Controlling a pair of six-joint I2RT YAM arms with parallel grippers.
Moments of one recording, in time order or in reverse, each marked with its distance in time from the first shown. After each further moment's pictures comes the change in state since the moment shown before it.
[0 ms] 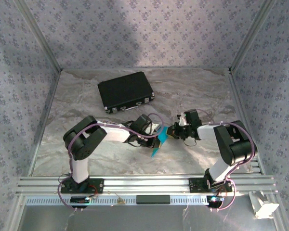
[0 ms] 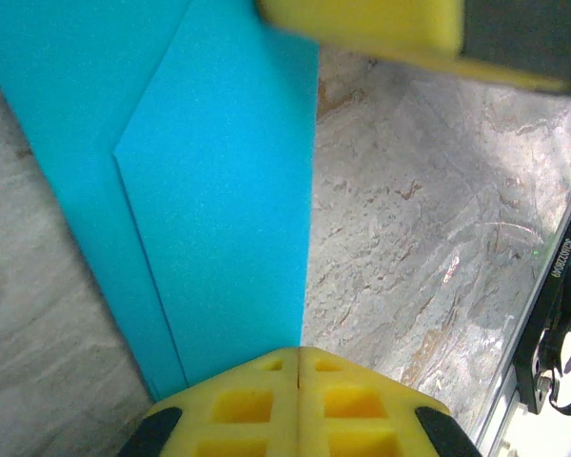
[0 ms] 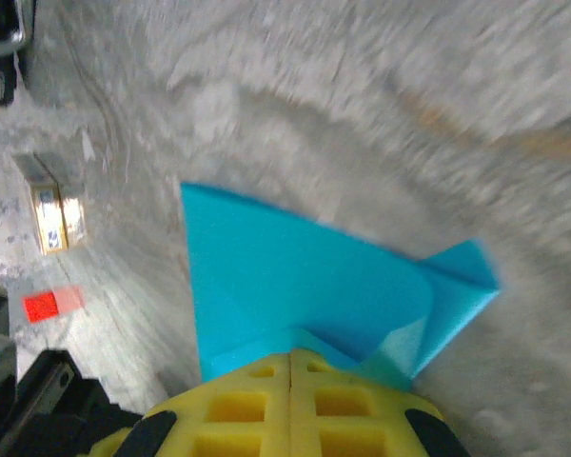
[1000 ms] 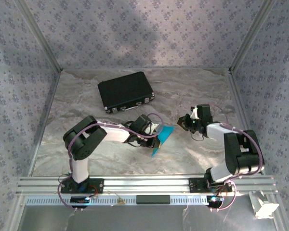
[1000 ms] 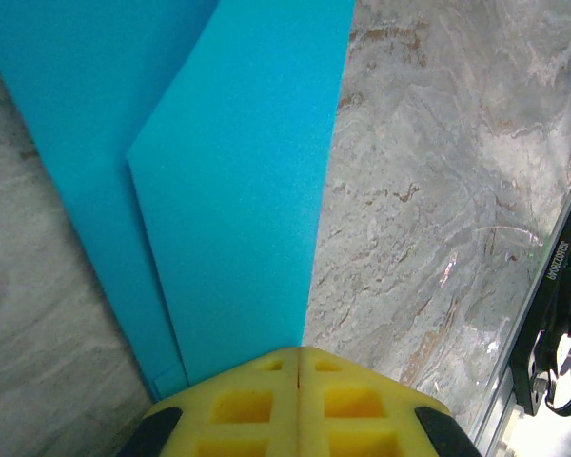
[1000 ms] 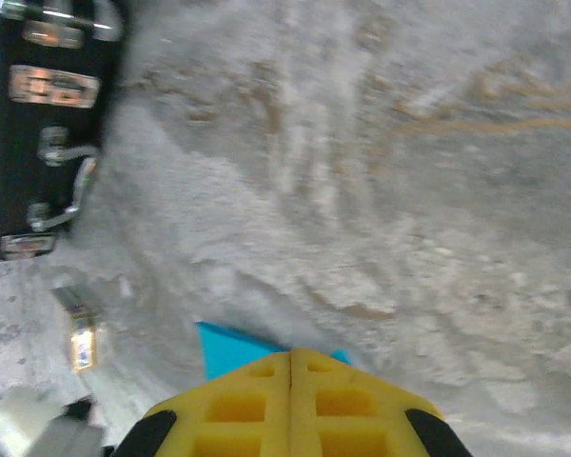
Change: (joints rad) left arm 0.002 0.000 -0.009 0.021 0.004 -0.008; right arm -0.137 -0.164 0.031 -0.077 0.100 0.023
